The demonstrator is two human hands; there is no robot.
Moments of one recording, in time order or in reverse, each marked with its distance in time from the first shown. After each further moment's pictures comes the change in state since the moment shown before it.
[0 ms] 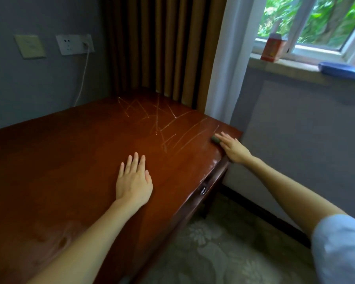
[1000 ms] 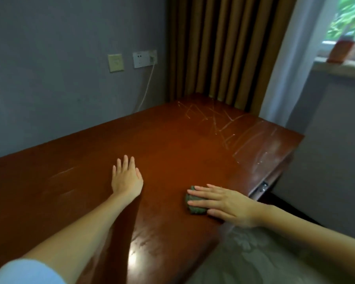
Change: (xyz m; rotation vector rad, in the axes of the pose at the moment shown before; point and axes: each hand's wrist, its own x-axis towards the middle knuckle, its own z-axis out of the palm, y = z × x) left_hand -0.058 -0.189 -0.040 -0.020 0.005 -0.327; right_hand -0.160 -0.225 0.068 -0.106 -0.348 -0.968
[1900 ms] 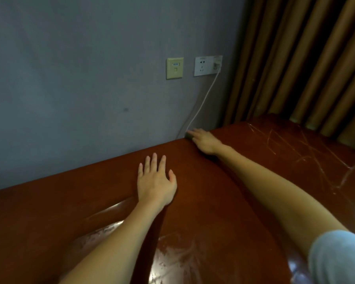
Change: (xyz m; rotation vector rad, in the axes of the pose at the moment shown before) left_hand 0.181 -0.094 -0.007 -0.038 0.129 -0.064; right_hand 0.458 0.174 -0.067 -0.003 0.160 0.474
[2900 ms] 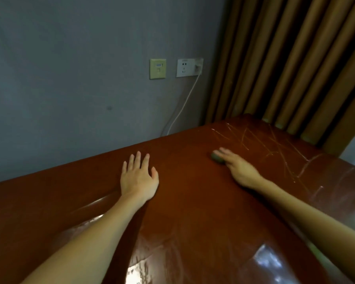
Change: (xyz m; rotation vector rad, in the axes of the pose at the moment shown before) left_hand -0.004 -0.004 -0.003 0.016 -0.030 0.022; right_hand -0.172 0.079 -0.011 0.151 0.130 0.069
